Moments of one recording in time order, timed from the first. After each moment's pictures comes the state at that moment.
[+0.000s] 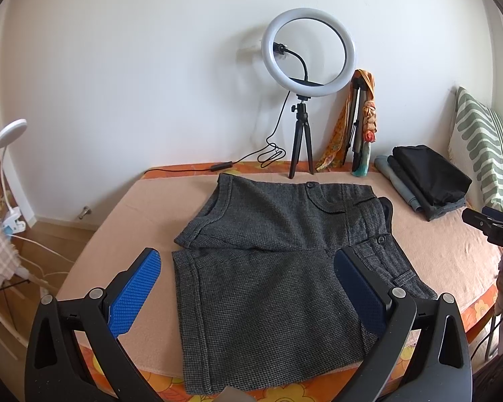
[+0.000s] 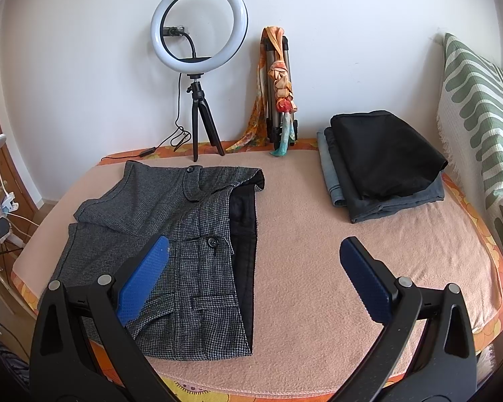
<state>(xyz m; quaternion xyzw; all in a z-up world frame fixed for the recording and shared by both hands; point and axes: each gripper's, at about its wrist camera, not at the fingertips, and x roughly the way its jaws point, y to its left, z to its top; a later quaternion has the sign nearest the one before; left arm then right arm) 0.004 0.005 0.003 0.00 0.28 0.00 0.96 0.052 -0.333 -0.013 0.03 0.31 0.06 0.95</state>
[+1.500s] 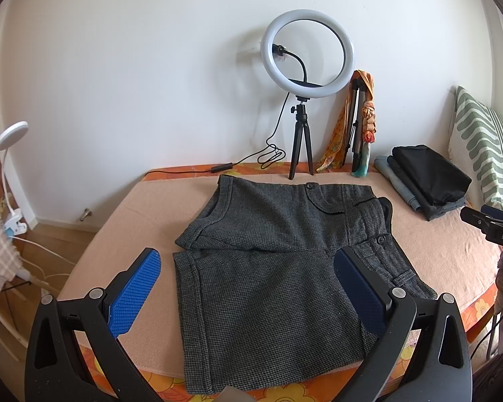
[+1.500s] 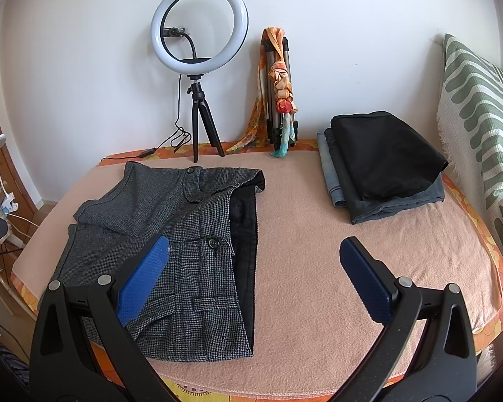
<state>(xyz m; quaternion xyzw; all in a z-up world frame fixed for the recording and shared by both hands) -0.001 -0.001 0.004 0.01 0.27 0.00 0.96 0.052 -0.333 -0.014 0.03 0.31 0.06 0.95</state>
